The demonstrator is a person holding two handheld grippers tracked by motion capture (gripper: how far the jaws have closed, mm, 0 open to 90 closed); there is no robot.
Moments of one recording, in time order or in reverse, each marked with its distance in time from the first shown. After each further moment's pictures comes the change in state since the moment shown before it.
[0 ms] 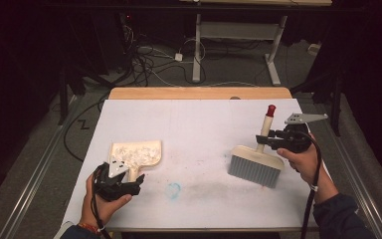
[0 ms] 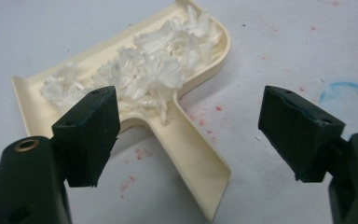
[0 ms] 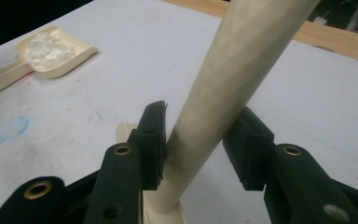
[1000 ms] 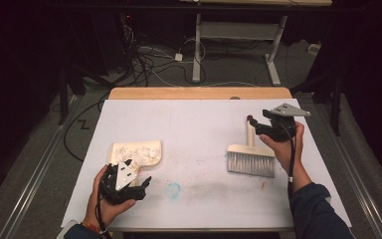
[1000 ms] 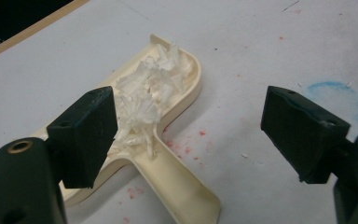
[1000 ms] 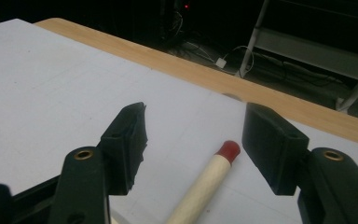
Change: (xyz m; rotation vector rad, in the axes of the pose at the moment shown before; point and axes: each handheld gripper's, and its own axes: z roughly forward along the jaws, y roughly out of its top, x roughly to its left) left arm -0.017 -0.002 0.004 -0.101 -0.007 0.184; right arm 0.008 0.022 0.037 -0.143 -0.369 -0.049
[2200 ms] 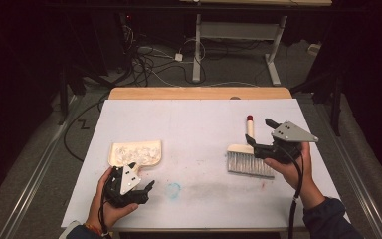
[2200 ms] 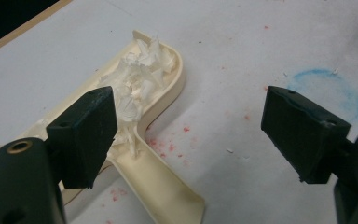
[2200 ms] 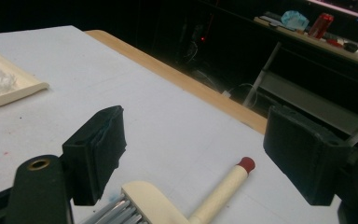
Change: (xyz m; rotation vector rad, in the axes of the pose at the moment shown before) left arm -0.008 -0.004 0.005 0.011 -0.010 0.057; right arm 0.049 -0.004 -0.063 -0.116 0.030 -0.186
